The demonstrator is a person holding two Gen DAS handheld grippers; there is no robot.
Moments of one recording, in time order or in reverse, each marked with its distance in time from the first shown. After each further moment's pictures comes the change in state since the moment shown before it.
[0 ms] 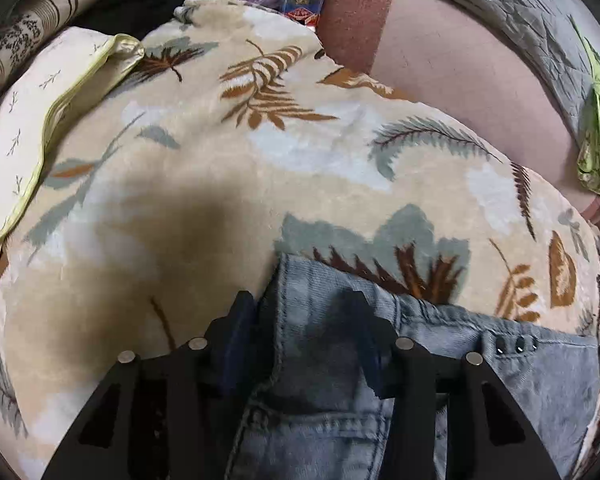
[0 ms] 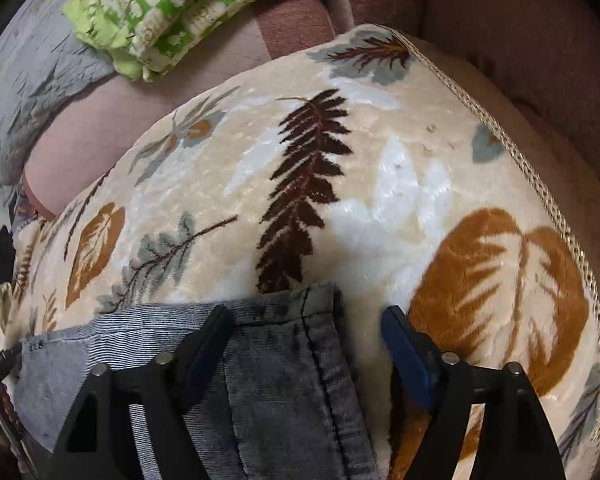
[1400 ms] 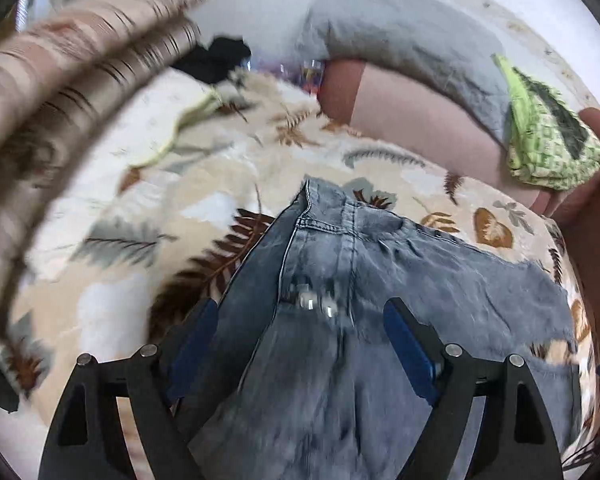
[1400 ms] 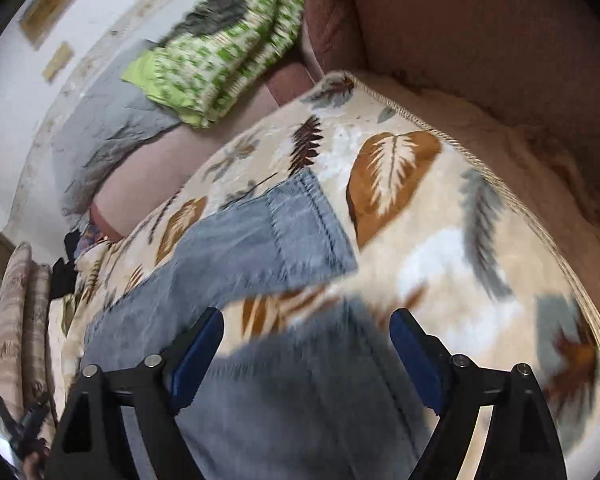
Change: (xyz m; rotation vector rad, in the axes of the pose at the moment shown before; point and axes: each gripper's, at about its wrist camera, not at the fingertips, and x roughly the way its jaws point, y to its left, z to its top) left arm -0.155 0.028 -0.145 -0.030 -0.215 -0.023; right arm -0.129 -0.024 -0.127 0.180 -0.157 0.117
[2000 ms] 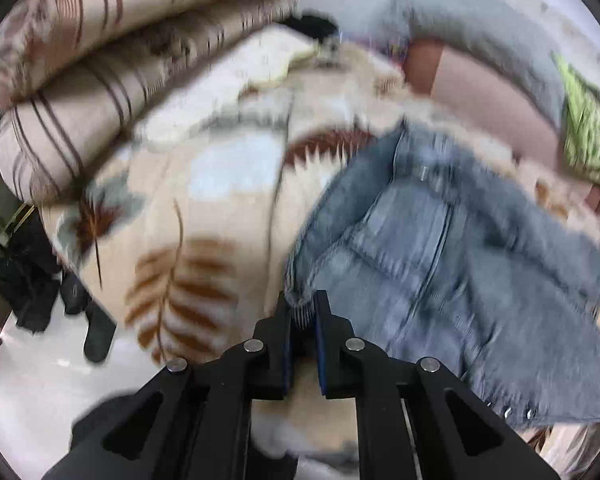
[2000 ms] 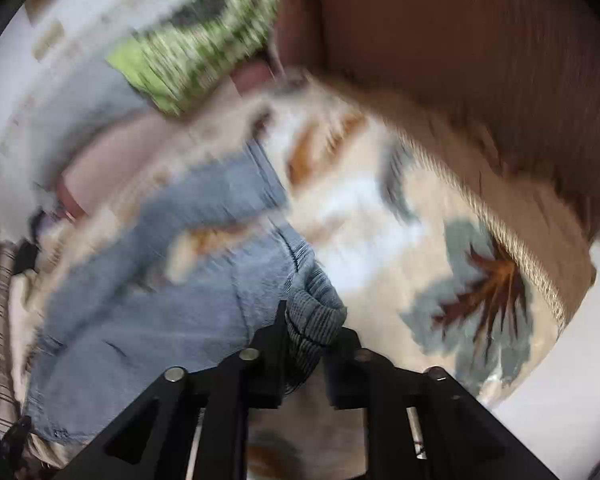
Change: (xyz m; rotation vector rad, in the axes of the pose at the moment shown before) left arm -0.046 0.046 -0.133 -0.137 0.049 0.236; right arm -0.046 -0.039 -0.107 0.022 0.050 -0.221
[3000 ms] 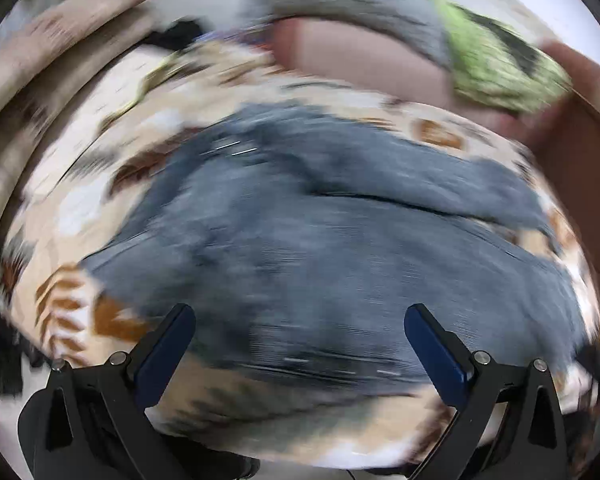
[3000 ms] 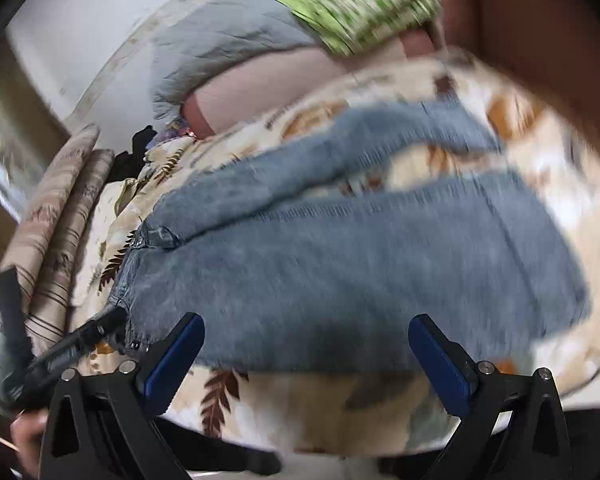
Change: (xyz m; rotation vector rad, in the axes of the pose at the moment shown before) left arm -0.028 -0.090 -0.013 0.201 0.024 -0.210; right arm -0.038 0.135 -0.103 -0.243 0.029 0.379
